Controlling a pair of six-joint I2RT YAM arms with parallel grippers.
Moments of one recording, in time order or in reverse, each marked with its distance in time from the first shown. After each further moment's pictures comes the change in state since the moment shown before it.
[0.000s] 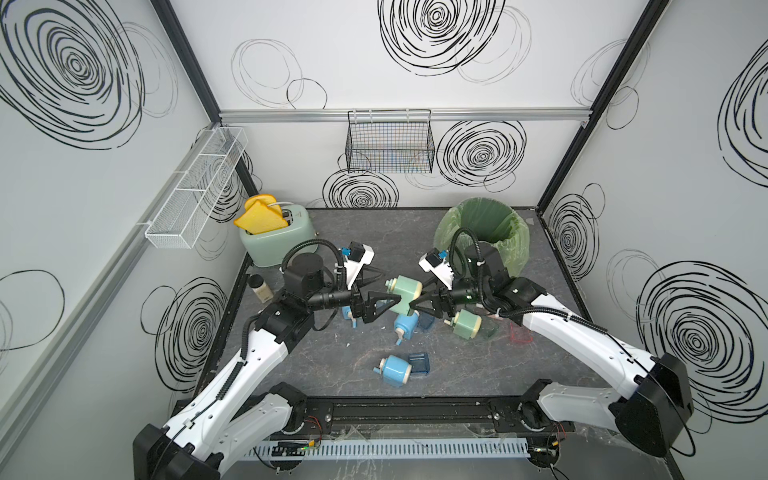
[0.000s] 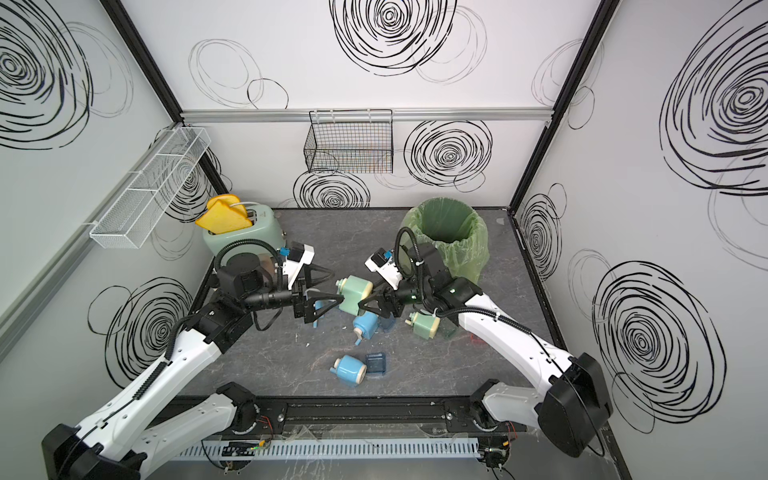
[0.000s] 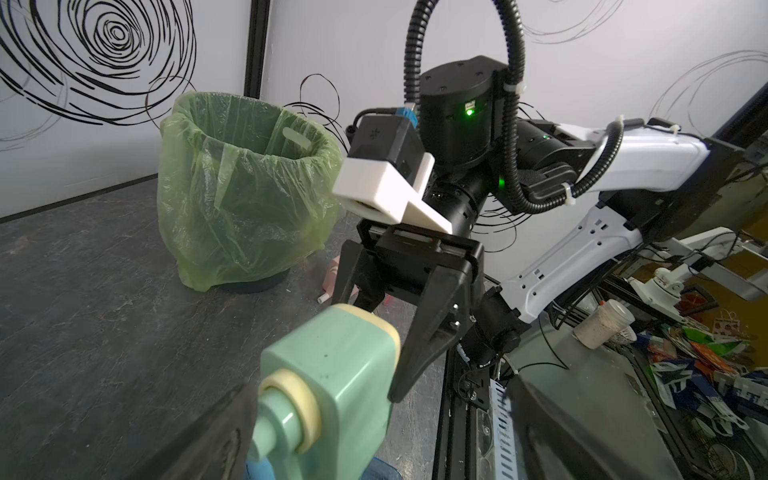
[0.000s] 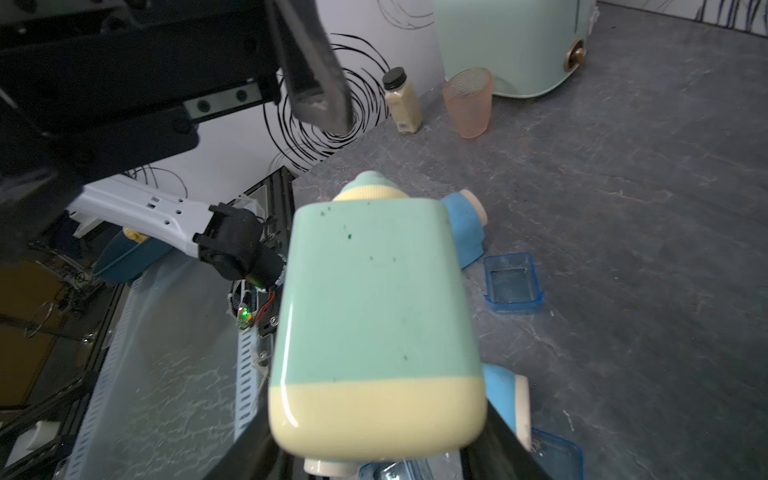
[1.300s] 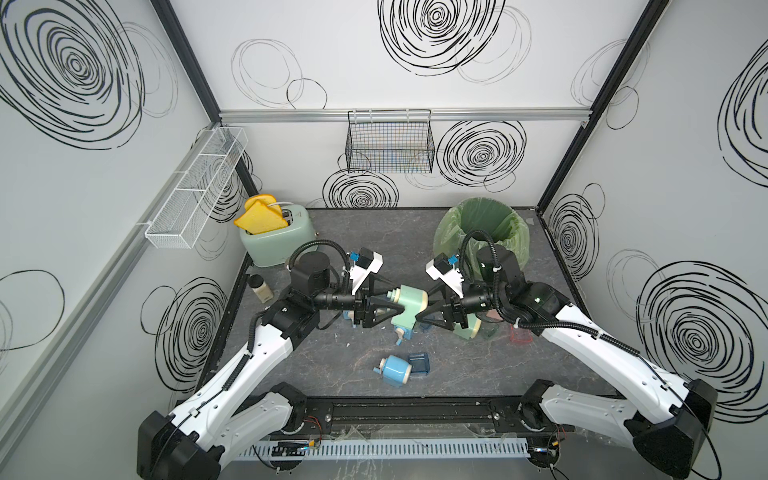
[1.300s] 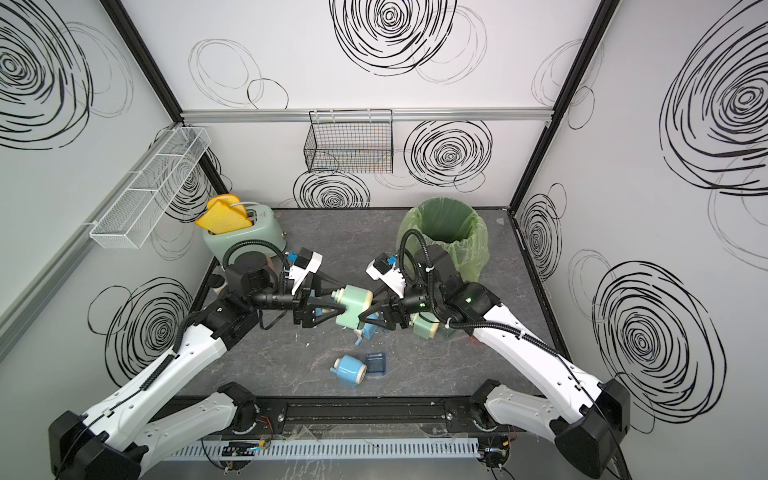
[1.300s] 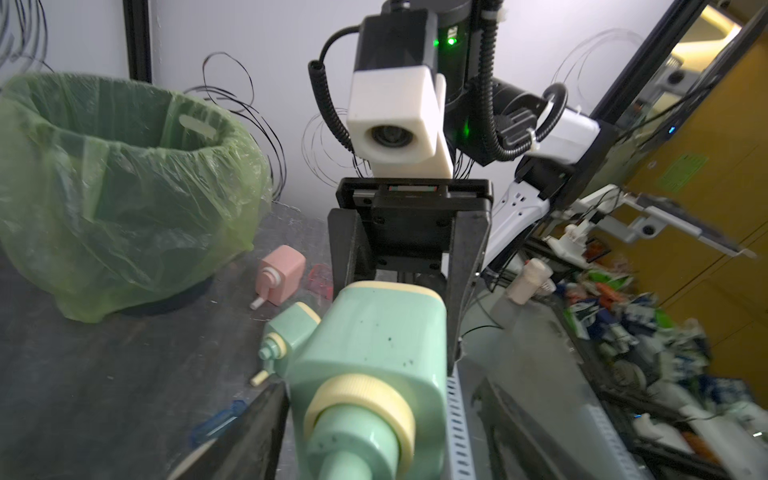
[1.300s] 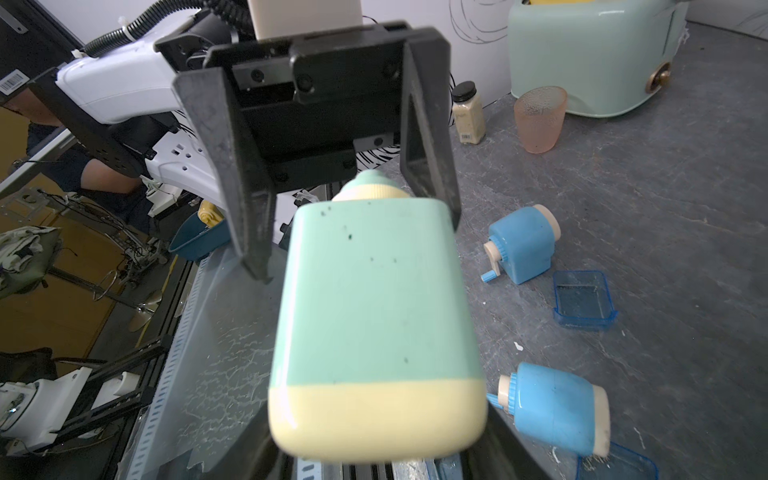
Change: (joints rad) left arm -0.048 0.048 -0.001 0.044 0.188 0.008; right arm 0.060 -0.108 0.060 -0.103 -0.070 0.015
